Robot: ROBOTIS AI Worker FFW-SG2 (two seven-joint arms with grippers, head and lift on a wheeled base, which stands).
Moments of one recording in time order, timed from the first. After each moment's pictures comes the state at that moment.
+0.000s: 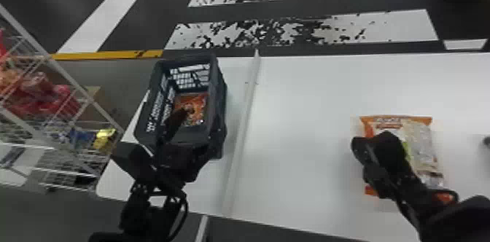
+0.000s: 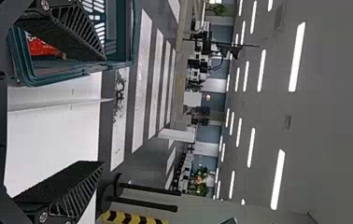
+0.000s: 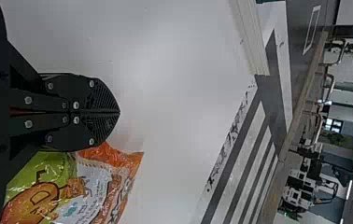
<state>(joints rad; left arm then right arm) 0.57 0.17 0.13 -1.97 0.30 -0.11 -0.19 0.14 -0.19 0.41 -1.60 0.11 0.37 0.01</state>
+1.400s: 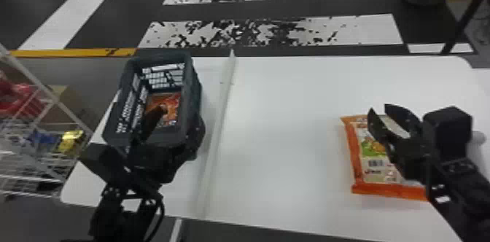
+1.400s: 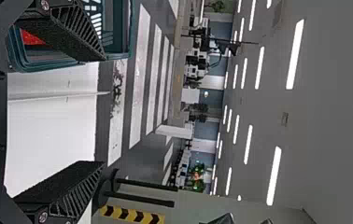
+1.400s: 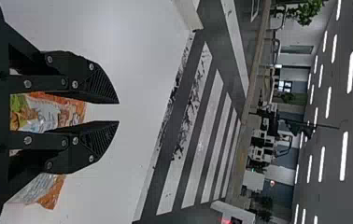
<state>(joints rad) 0.56 0.17 0.10 -1.98 0.30 -0.11 -0.17 0.36 -0.24 0.12 -2.03 -0.01 0.40 0.05</state>
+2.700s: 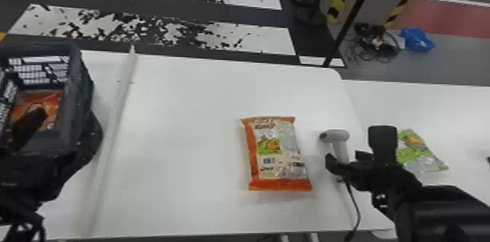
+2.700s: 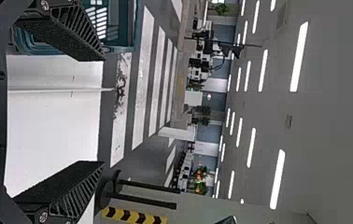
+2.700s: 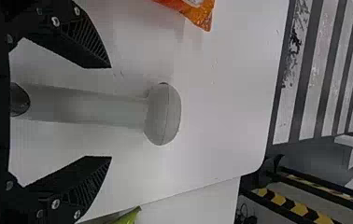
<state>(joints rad) 0.56 0.18 0.06 -1.98 0.28 -0.11 -0.12 0.28 -0.29 -0.18 -1.81 -0.09 0.75 0.15</state>
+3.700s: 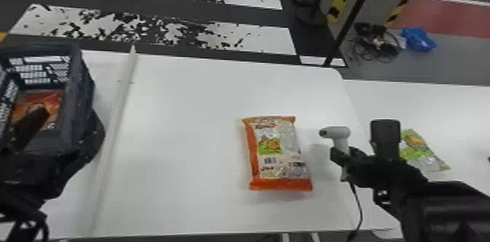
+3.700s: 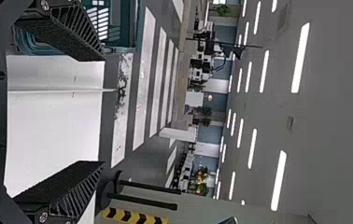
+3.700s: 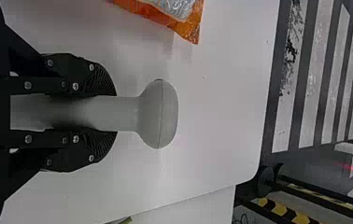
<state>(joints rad) 0.55 0.17 0.06 -1.97 0.28 -0.10 -0.12 0.29 -0.28 -0.19 -1.91 -0.11 0.83 0.17</state>
